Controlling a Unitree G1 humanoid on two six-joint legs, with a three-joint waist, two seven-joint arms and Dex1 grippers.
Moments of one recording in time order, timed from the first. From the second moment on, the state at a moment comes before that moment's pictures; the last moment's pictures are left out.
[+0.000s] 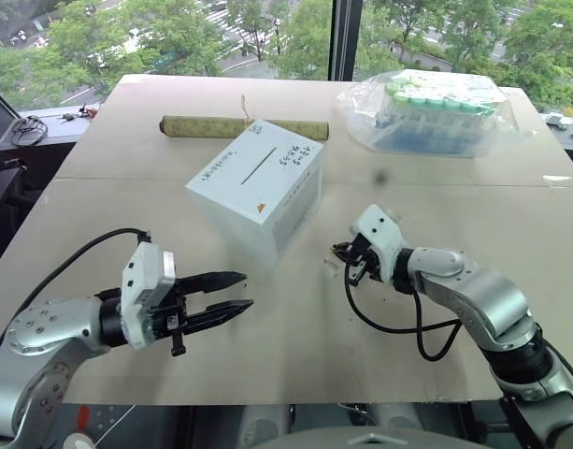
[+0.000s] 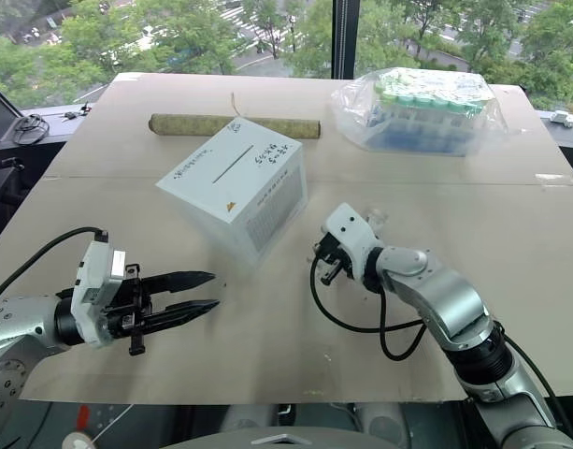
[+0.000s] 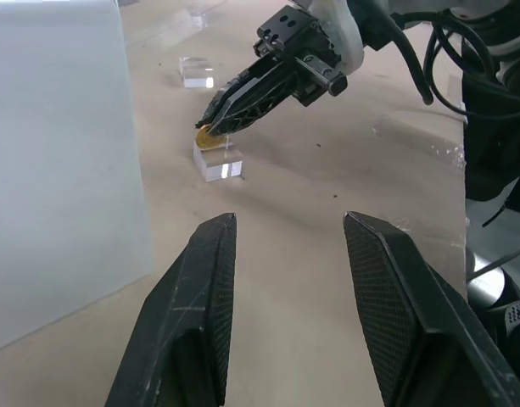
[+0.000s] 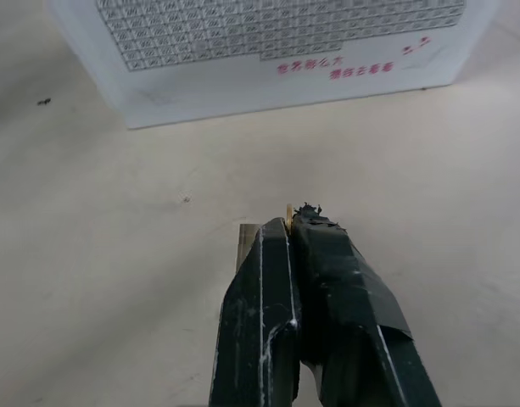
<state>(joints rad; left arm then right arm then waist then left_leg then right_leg) 0.25 0.85 0.41 -0.60 -0.79 0.52 -1.09 -0.42 -0.42 0.29 -0.51 0.37 1.04 0.46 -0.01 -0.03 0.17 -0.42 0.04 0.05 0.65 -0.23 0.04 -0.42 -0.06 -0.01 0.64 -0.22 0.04</state>
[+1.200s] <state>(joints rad) -0.27 0.81 0.15 -0.50 -1.10 0.81 -0.98 -0.49 -0.57 -0.07 -0.73 1.06 1.01 0.58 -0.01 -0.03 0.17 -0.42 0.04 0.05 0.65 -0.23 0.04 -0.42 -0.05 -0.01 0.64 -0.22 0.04</state>
